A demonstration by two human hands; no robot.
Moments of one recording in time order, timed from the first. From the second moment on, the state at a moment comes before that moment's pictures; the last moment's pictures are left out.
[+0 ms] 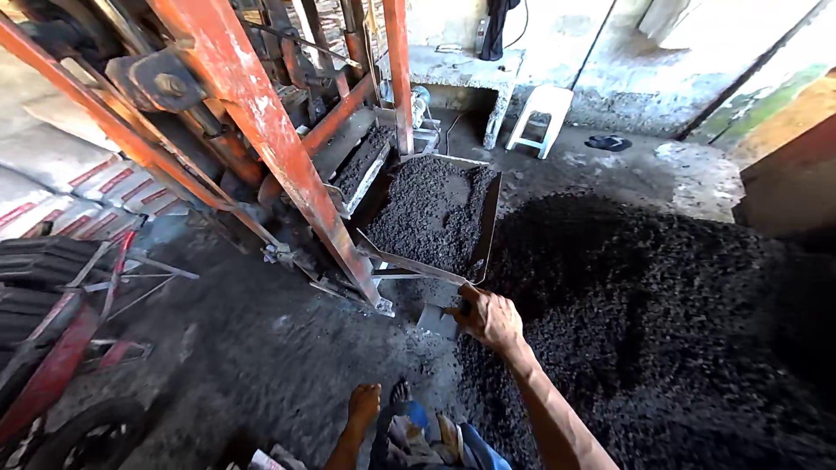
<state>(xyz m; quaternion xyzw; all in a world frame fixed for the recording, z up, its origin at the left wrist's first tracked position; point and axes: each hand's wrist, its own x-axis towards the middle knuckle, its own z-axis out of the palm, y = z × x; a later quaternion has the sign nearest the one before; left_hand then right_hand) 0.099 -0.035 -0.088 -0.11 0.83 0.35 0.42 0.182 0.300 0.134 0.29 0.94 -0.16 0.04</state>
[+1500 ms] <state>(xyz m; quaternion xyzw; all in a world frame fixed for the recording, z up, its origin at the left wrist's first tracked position) 0.092 -0.026 -0.107 -0.06 0.83 0.35 0.43 0.209 0.333 0.117 0.38 0.92 -0.10 -0.05</state>
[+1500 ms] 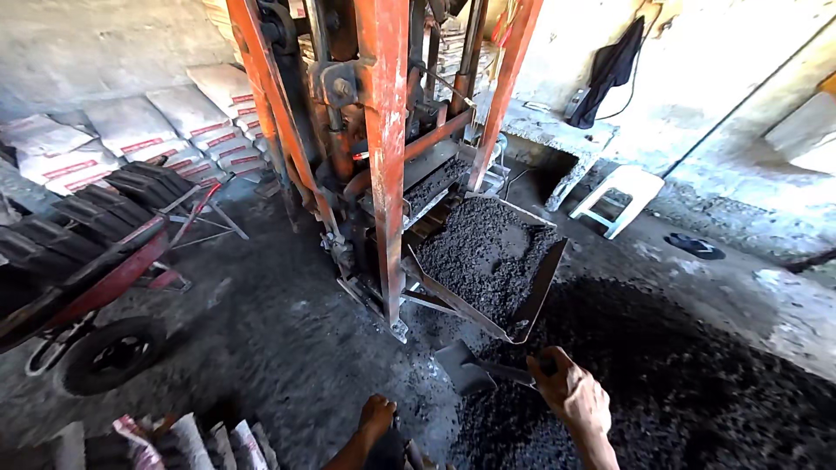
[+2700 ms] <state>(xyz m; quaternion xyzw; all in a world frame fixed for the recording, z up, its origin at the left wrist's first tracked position) 0.106 -0.056 -0.116 -0.12 0.82 0.37 0.41 0.184 0.310 0.117 0.31 0.94 -0.09 -0.03</state>
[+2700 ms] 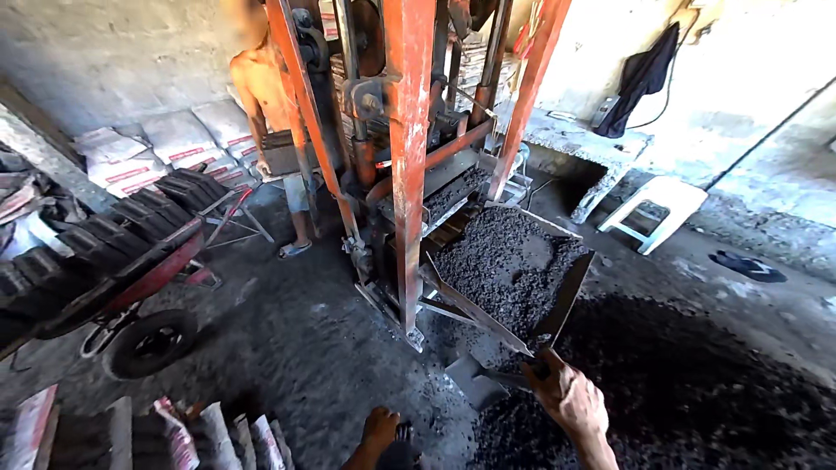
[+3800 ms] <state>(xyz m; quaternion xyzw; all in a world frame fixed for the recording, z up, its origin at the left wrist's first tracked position) 0.109 -0.065 -0.104 -0.12 0.83 0.37 0.41 0.174 0.289 0.119 0.26 0.96 -0.10 -0.02</state>
